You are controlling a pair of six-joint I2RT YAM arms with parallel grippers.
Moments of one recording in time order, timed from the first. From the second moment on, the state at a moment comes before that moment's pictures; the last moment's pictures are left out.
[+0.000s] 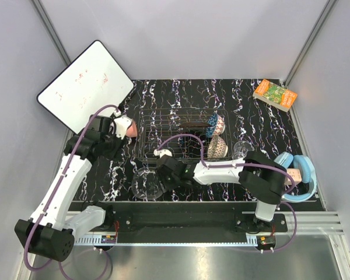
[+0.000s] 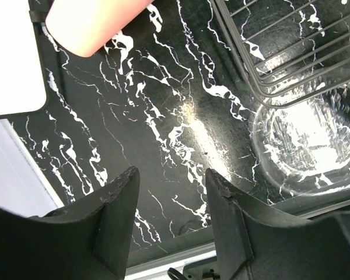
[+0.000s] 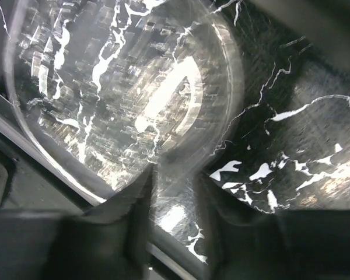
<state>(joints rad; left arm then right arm) -0.24 1.02 1.04 -0.97 -0.01 0.32 1.17 1.80 1.04 -0.16 0.04 0.64</state>
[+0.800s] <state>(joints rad) -0.25 1.02 1.05 -0.98 -0.05 0.34 1.26 1.47 1.00 -0.32 0.25 0.48</state>
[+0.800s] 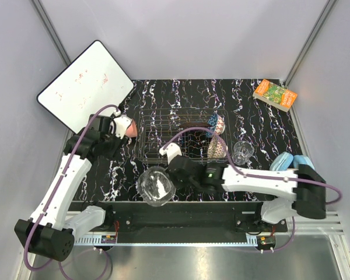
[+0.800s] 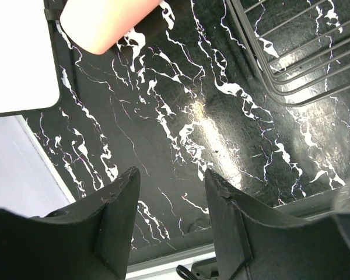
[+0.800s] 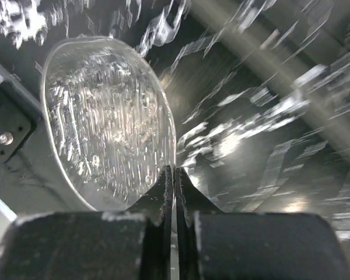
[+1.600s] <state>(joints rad) -0.25 1.03 1.05 -0.97 -0.05 0.32 1.04 1.13 0.69 0.30 0.66 -1.19</state>
